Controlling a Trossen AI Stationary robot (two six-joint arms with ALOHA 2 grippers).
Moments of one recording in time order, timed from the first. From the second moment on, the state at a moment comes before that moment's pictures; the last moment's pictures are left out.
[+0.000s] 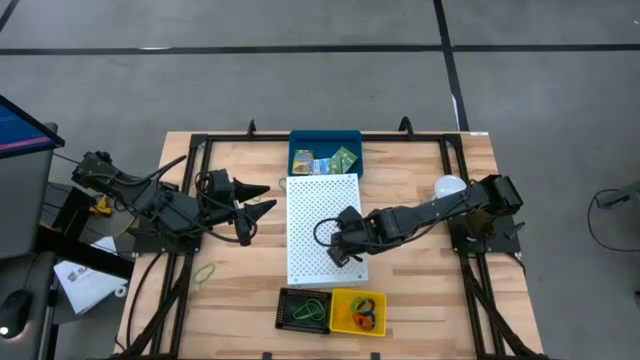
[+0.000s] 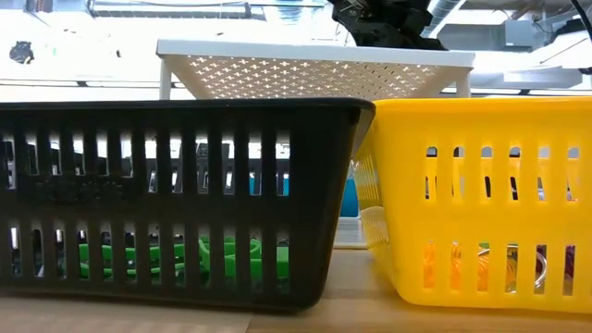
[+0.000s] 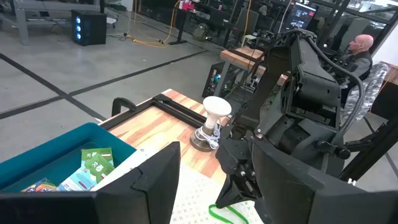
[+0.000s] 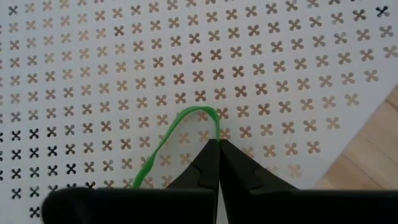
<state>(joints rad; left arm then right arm) -0.50 1.07 1.20 -0.39 -0.90 -0.50 0.29 1.82 1.51 -0.98 0.34 1.07</state>
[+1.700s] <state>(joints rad) -0.50 1.14 1.20 -0.38 -0.86 -0.57 0.59 2.02 1.56 -0.37 0.39 1.20</state>
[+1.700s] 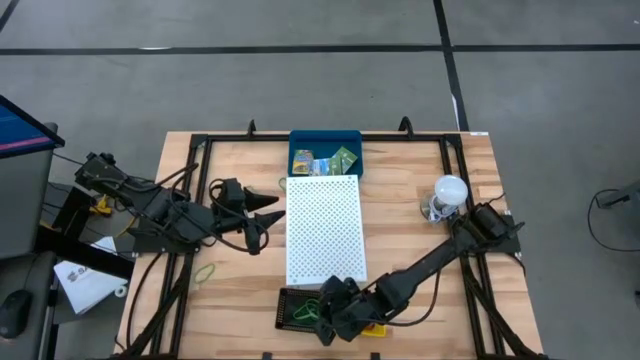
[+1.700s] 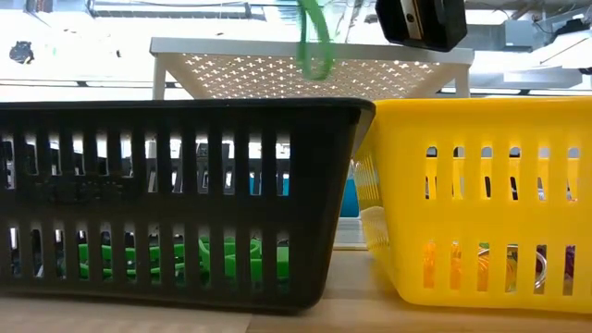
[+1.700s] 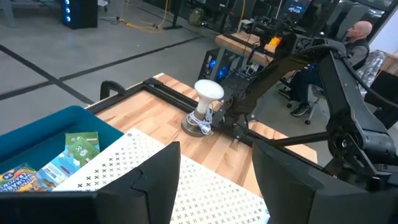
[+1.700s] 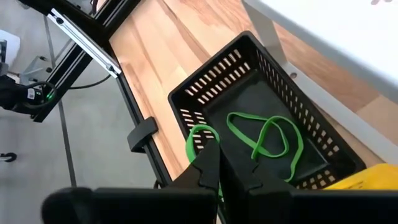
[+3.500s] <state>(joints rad) -0.50 1.13 1.20 -0.38 -0.84 -0.57 0.55 2.02 1.56 -0.19 0.37 1.04</state>
